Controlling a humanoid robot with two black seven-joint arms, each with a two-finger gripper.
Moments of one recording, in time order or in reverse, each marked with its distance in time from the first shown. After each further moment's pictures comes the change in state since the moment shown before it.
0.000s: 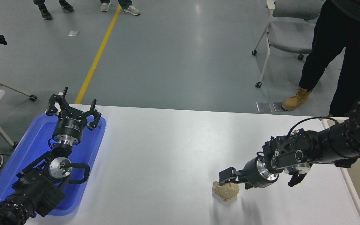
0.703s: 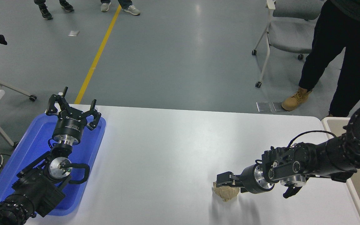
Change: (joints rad) left arm 0.000 0.000 0.000 0.000 0.000 0.000 0.000; right arm -0.114 -0.001 0.037 -0.043 0.000 -0.134 0.000
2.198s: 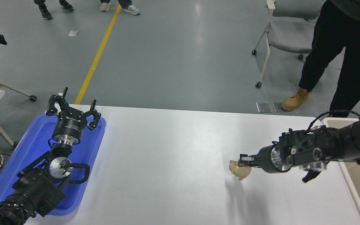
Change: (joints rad) left arm 0.000 0.000 0.000 0.000 0.000 0.000 0.000; right arm 0.318 -0.160 -0.112 0.167 -0.074 -0.009 0.004
